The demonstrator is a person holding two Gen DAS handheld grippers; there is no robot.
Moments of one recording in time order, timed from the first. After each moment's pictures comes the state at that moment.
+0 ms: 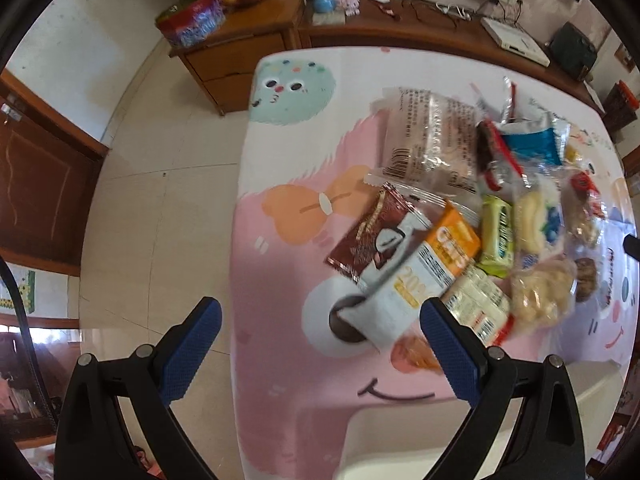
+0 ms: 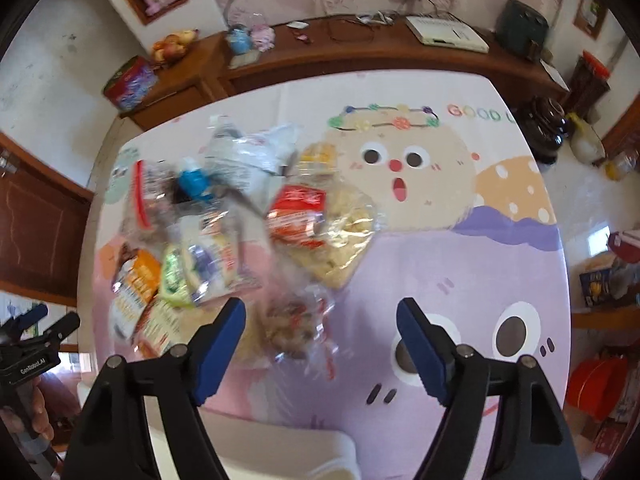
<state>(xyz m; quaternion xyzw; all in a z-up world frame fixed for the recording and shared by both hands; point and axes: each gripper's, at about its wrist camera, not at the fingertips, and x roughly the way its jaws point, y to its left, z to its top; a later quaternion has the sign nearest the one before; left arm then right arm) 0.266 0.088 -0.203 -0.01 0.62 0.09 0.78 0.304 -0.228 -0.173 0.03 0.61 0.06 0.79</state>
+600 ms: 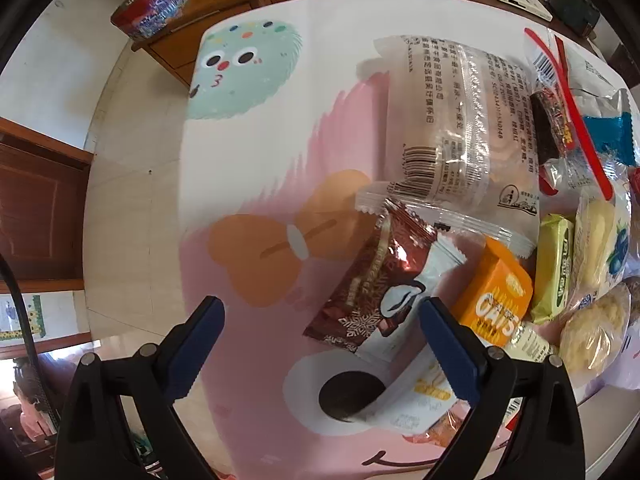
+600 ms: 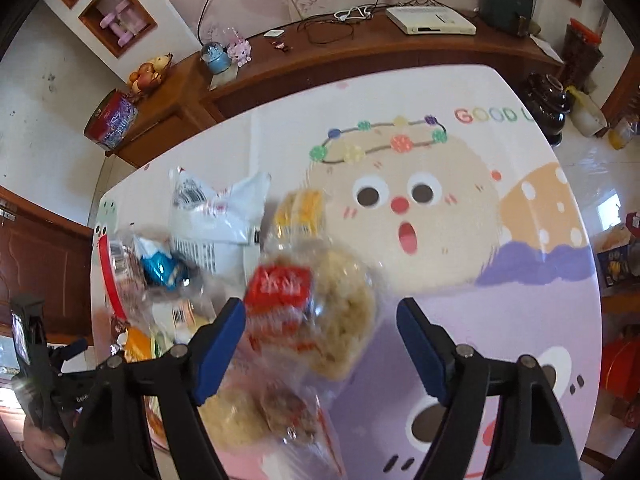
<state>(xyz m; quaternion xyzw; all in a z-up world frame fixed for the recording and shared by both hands) 0.326 0.081 -0.276 0.03 0.68 0.07 0.73 0.367 -0.222 -0.198 0.07 0.61 0.05 0.79</state>
